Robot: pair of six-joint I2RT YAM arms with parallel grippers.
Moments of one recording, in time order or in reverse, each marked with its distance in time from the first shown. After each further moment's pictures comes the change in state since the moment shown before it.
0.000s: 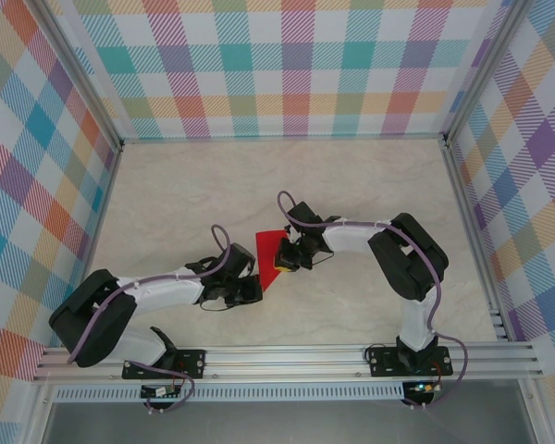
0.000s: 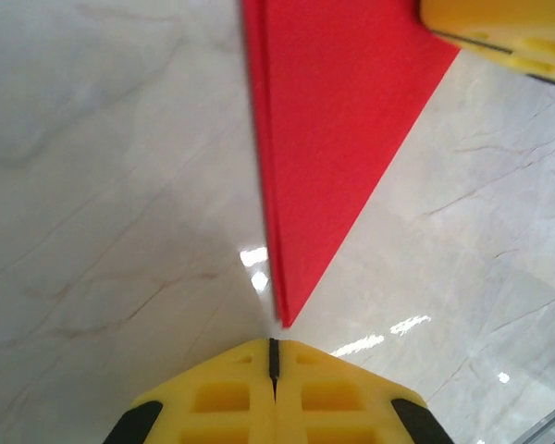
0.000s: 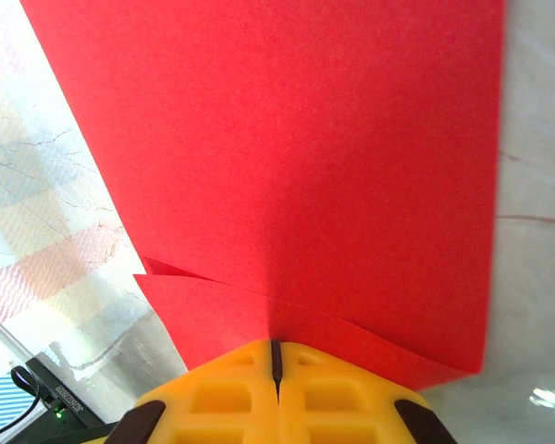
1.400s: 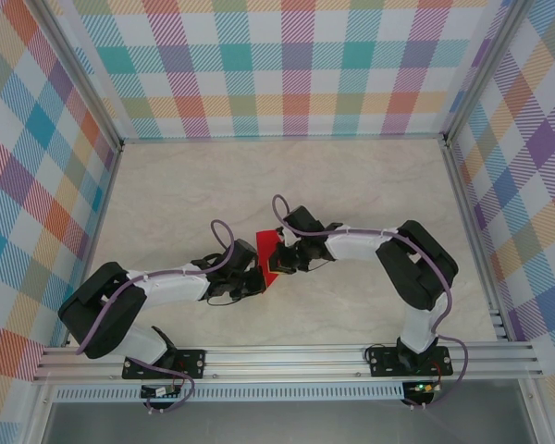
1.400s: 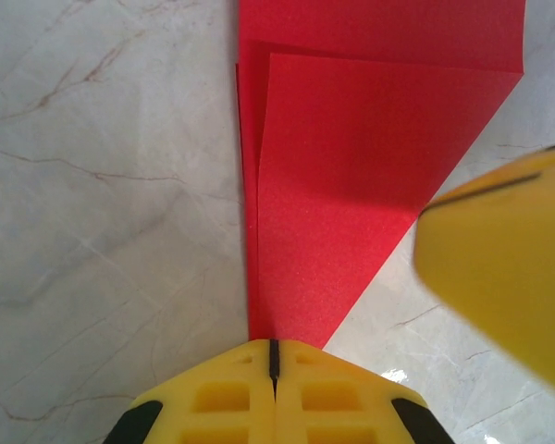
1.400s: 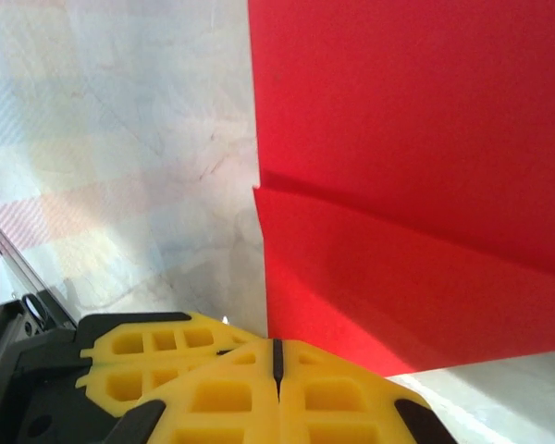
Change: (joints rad) left arm 0.000 0.087 0.034 0.109 -0.092 -0.086; right arm 0.050 -0.085 -0.073 0.107 -0.050 -0.091
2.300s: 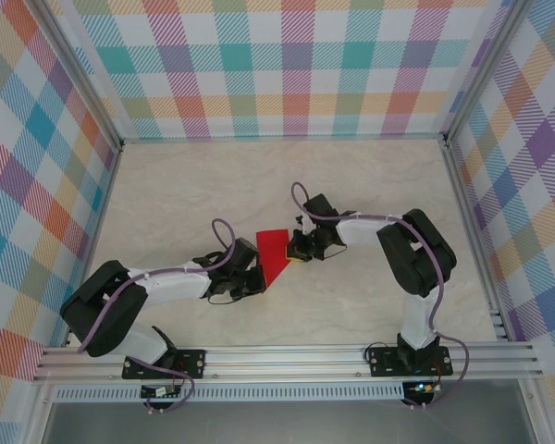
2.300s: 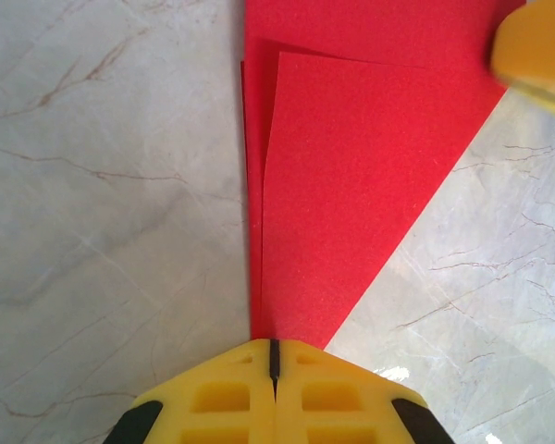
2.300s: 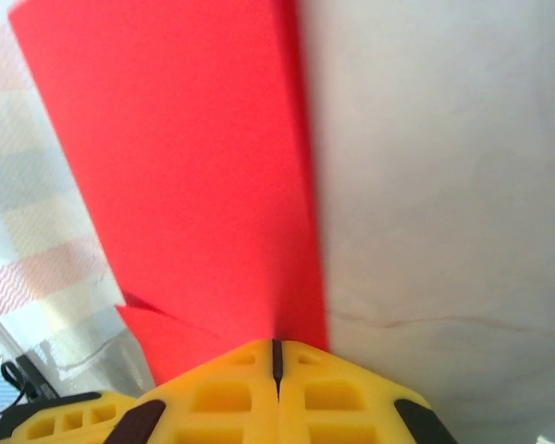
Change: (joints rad) left arm 0.000 0.013 0.025 -0.044 0.000 -0.004; right arm -0.196 0.070 0.040 -0.071 0.009 -0.093
